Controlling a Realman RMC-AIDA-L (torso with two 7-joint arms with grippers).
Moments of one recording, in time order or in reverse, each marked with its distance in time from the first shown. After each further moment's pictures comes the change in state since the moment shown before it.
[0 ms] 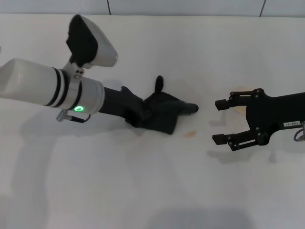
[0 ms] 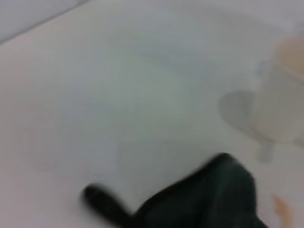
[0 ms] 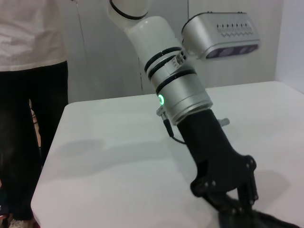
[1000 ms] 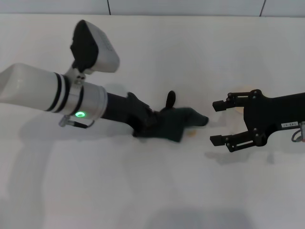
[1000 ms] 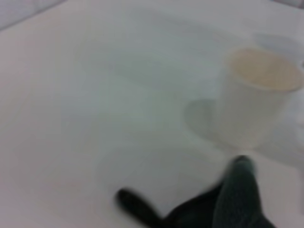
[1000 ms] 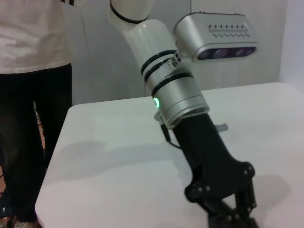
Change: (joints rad) left arm 0.030 0.007 0.081 0.031 -0.089 0.054 0.016; right arm 0.002 0.002 -0.011 0.002 0.007 0.000 0.007
